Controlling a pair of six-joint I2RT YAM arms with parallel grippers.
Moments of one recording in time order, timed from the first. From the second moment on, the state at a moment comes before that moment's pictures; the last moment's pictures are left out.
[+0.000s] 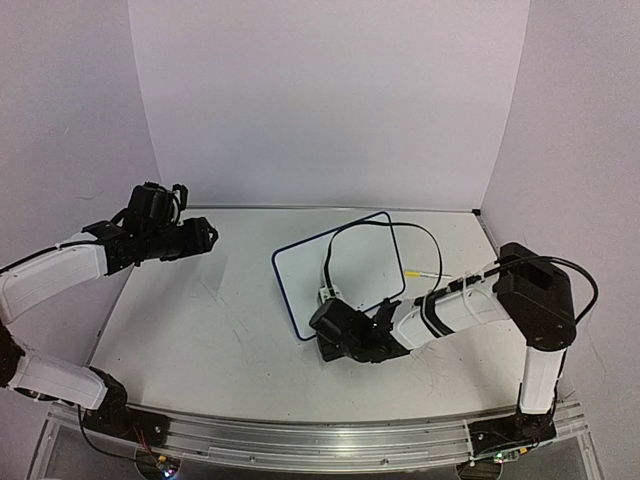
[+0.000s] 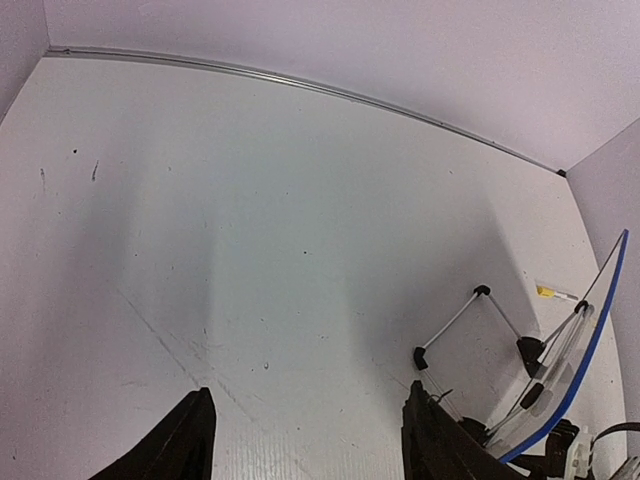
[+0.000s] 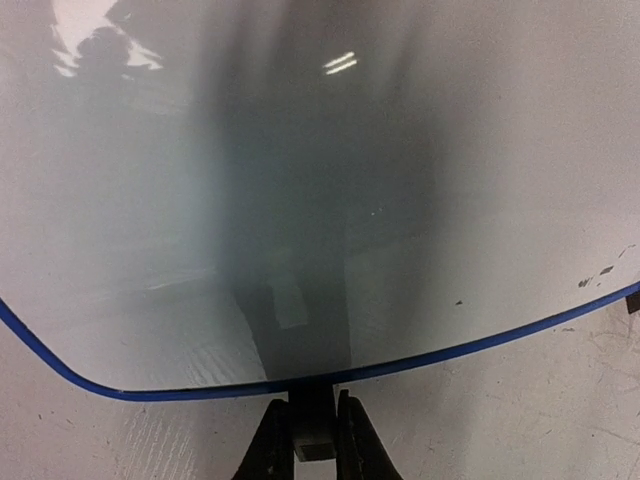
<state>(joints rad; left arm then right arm) -0.47 1.22 0.94 -0.30 -0.08 -0.51 1.15 1.97 1.10 -0.10 0.48 0.61</state>
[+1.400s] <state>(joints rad) -0.47 1.20 0.90 -0.25 0.00 -0.49 0.42 1.30 0.86 -0.23 0.29 0.42</state>
